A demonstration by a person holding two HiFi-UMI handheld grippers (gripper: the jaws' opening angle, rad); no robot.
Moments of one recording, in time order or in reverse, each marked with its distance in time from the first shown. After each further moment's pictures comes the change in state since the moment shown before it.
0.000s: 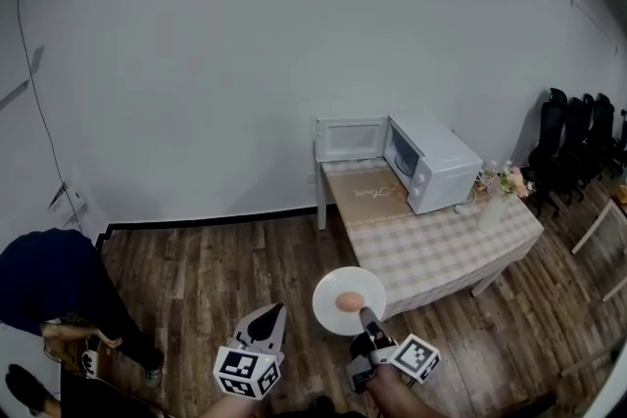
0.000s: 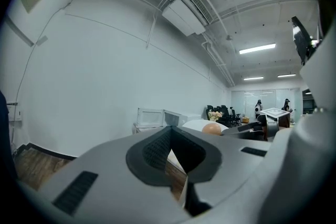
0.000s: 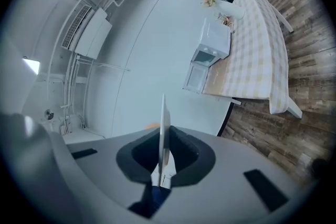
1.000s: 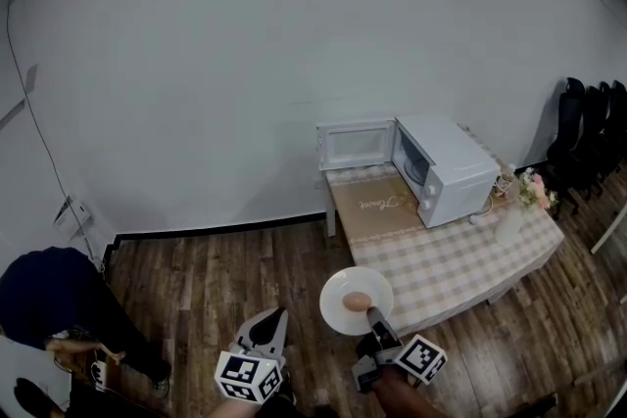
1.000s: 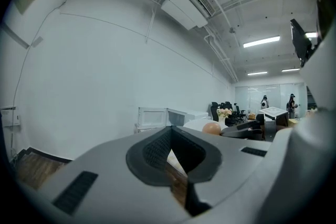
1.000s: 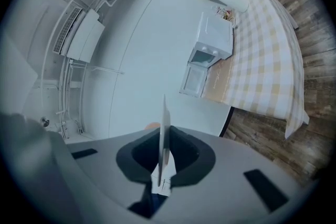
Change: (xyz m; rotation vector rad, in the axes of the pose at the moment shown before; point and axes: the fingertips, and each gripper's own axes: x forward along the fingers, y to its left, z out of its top) left arm 0.104 0.019 0.001 0.025 0.028 0.036; right arm 0.079 -0.042 0.072 0.055 0.006 -0.030
